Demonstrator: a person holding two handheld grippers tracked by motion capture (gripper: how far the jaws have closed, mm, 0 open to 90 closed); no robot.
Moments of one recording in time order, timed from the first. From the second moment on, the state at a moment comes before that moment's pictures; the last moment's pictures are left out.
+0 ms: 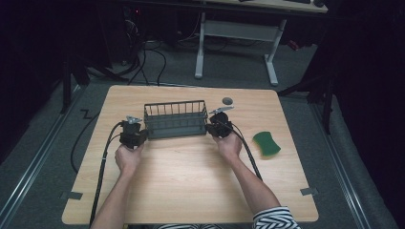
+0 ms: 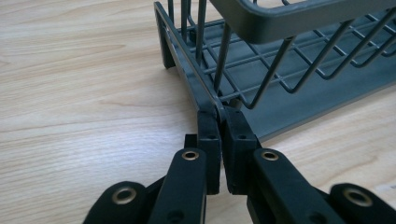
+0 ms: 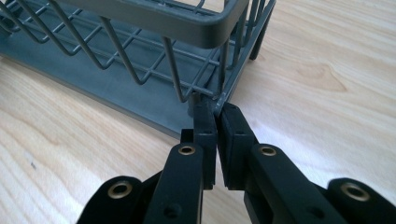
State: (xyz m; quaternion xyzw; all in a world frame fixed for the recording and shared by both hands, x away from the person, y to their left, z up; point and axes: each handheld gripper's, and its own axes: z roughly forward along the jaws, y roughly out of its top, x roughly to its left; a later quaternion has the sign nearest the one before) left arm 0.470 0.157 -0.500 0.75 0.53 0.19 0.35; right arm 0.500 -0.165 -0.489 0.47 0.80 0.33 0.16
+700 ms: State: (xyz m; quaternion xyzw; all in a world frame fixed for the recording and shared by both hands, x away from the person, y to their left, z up) left arm 0.440 0.125 -0.499 0.78 0.47 0.18 0.37; right arm 0.452 -0.208 -0.485 0.47 0.81 0.32 0.16
